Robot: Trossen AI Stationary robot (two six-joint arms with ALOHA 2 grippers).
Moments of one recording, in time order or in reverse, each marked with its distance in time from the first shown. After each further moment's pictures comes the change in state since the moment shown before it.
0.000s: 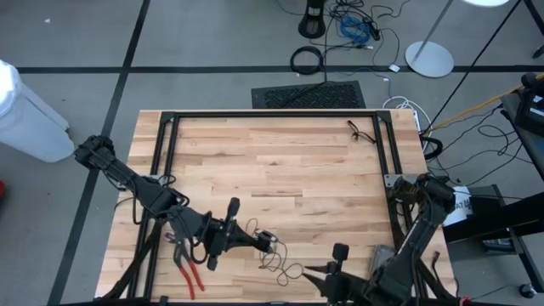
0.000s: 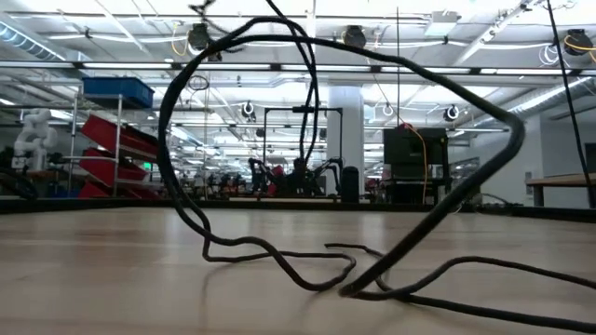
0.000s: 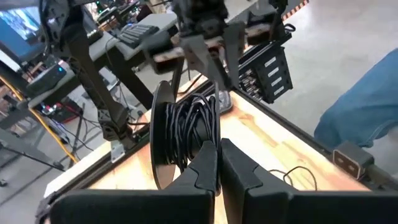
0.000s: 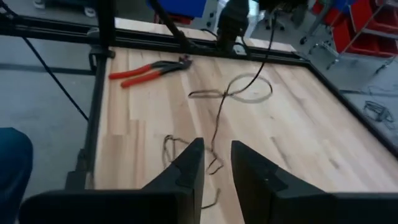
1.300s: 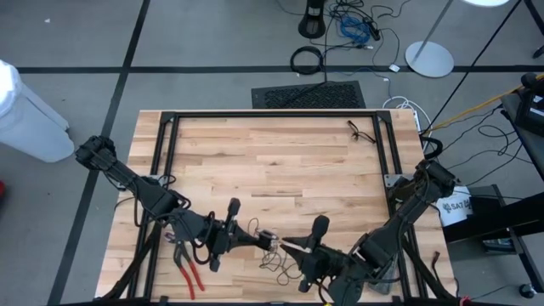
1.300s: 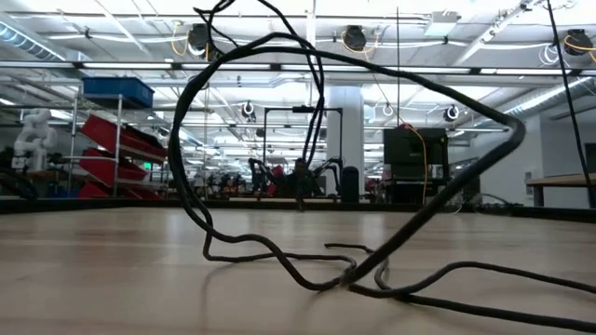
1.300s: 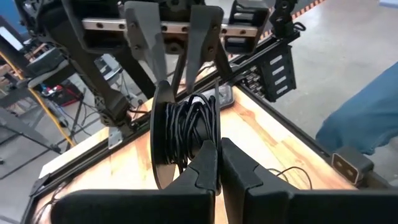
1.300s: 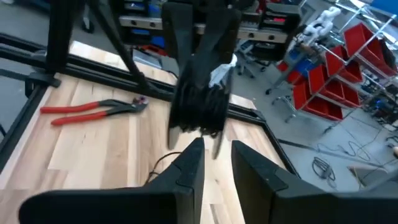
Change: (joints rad) left arm -0.010 0.016 -0.002 0.000 -0.046 -0.081; right arm -0.190 -0.127 -0.109 0.473 0.016 -0.730
